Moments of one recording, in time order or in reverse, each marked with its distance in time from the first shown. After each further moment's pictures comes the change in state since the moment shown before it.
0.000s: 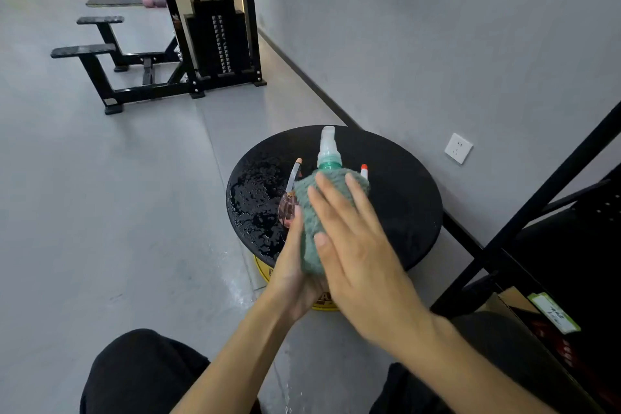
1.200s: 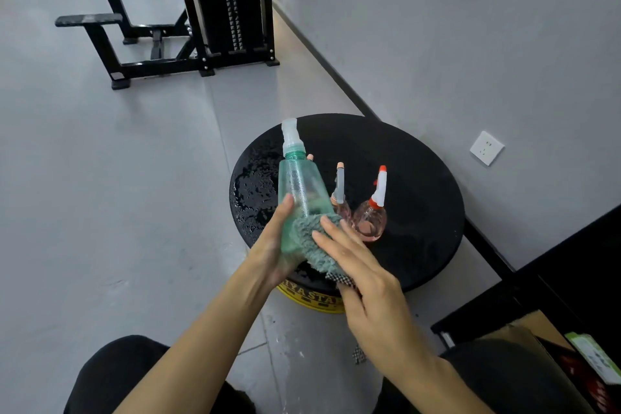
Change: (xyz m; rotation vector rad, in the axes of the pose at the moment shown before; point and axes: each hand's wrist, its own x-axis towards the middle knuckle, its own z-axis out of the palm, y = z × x) left_hand 0.078 0.035 -0.066 0.175 0.065 -0.008; right_hand 0.004 0.050 0.045 0.473 -0.075 0.063
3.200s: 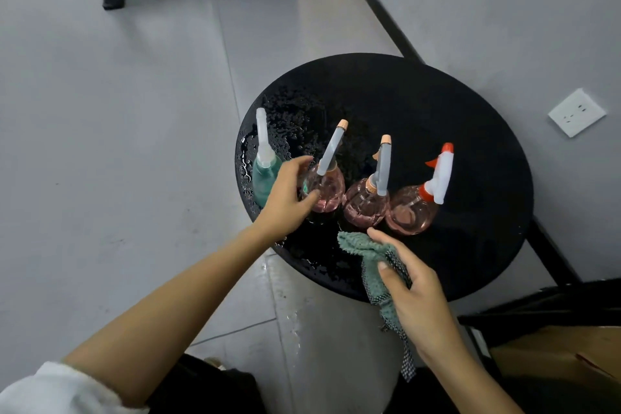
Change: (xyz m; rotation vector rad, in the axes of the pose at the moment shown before) left_hand 0.136 -0.027 -0.125 1.150 0.236 0.317; right_hand 0.048 0.117 0.034 0.332 -0.007 0.606
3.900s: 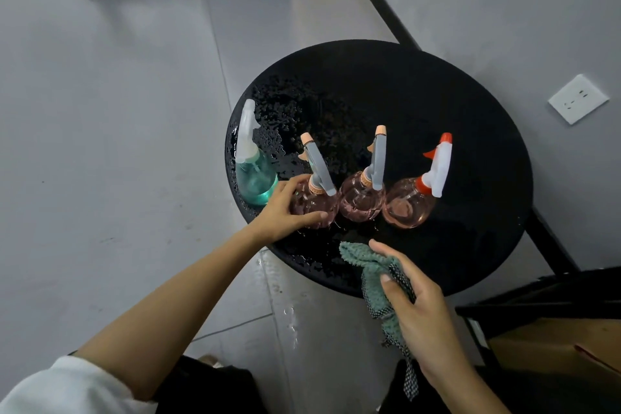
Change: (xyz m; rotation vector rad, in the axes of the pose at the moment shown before) left_hand 0.001 -0.055 0.019 -0.002 -0.251 -0.192; right_hand -0.010 0.017 -0.005 0.034 0.003 0.090
